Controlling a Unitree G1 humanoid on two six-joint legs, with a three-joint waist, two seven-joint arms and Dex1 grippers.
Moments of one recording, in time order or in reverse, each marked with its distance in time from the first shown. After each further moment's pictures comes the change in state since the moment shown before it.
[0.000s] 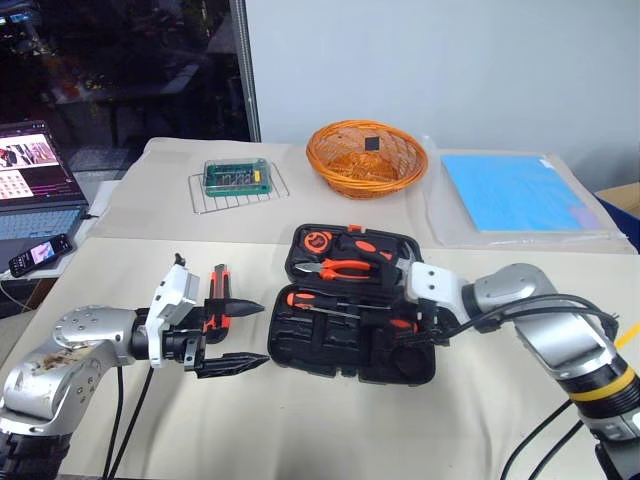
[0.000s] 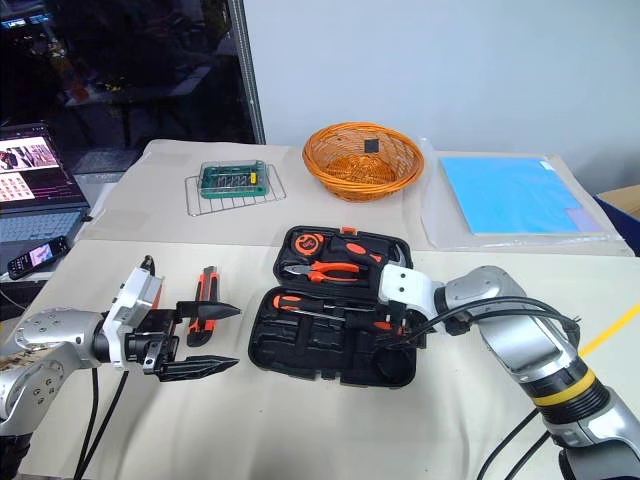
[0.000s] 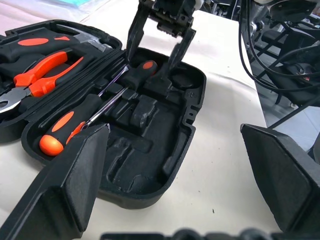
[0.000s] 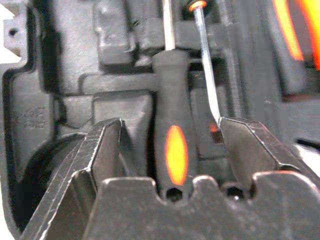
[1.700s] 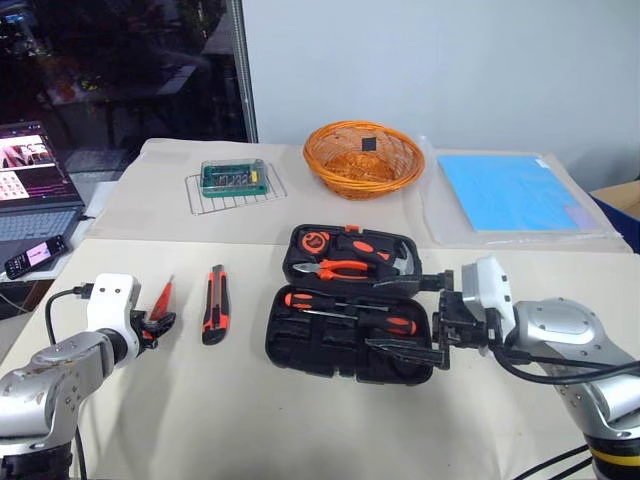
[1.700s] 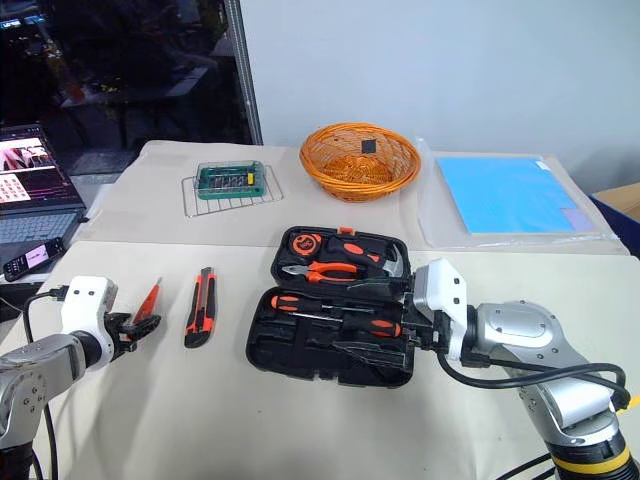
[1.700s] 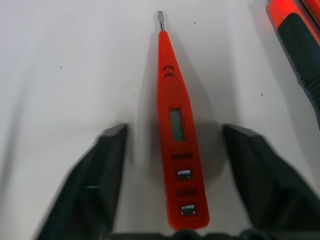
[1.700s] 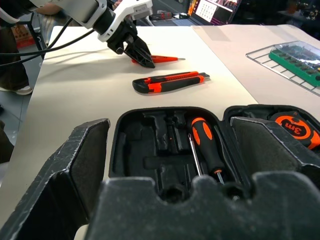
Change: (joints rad) left arm 0.052 -0.165 0.233 0.016 0.200 0.545 0.988; right arm 0.318 0.072 -0.233 -0.277 0.378 -0.234 -0.143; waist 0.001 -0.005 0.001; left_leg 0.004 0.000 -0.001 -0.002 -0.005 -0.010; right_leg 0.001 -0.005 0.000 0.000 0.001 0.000
